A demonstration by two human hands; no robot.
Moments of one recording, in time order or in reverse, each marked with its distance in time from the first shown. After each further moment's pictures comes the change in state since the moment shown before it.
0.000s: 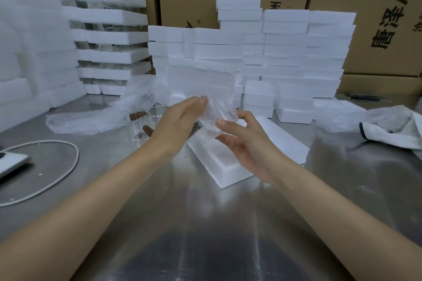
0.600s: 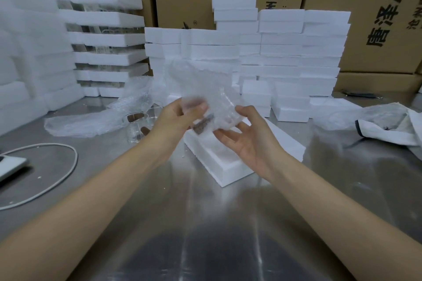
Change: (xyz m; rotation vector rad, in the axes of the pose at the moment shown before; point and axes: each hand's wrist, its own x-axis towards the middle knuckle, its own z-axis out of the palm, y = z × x) left_hand 0.015 -0.017 0.000 -0.324 0.051 -0.274; right_hand 0.001 -0.006 -0.006 0.270 0.131 0.063
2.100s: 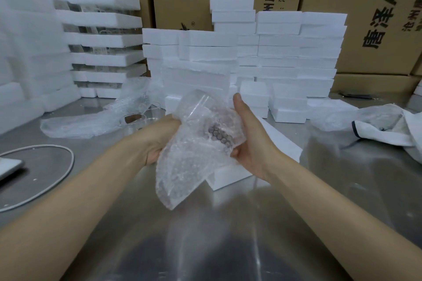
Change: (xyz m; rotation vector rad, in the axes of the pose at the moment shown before) left_hand -0.036 0.044 0.009 0.175 -0.158 -0.316; right_hand -0.007 -0.005 0.013 -0.365 -0.117 0.068
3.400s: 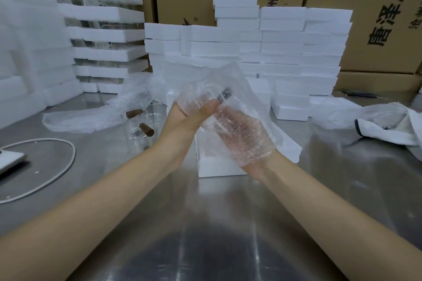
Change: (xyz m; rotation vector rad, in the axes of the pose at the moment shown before) left_hand 0.030 -0.031 0.014 -0.298 0.085 0.347; right_hand 0.010 0.020 0.008 0.169 0.198 -0.161
